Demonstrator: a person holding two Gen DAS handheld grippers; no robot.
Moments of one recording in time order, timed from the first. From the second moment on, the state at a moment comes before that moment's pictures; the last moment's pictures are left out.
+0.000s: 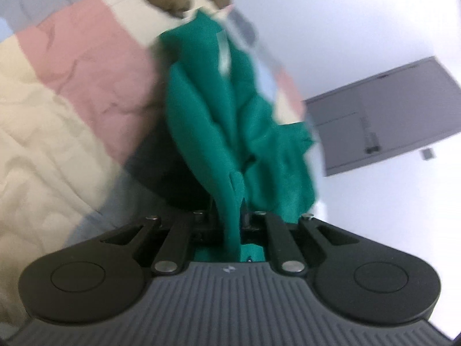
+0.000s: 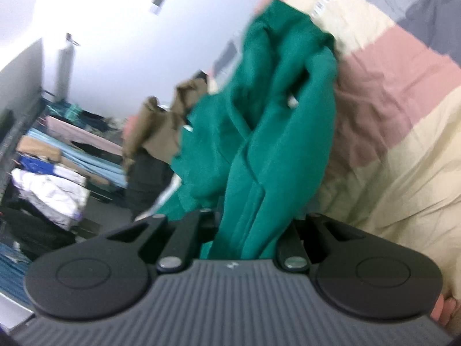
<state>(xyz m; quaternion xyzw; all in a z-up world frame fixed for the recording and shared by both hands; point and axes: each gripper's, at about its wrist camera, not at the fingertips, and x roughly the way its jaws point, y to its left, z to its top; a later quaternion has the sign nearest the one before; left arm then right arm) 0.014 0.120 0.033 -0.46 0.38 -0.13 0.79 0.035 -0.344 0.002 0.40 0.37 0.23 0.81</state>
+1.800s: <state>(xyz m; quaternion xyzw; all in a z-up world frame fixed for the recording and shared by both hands) 0.279 0.105 -0.047 -0.40 0.33 -0.12 0.85 0.320 -0.372 -0.094 0.47 0.35 0.13 0.80</state>
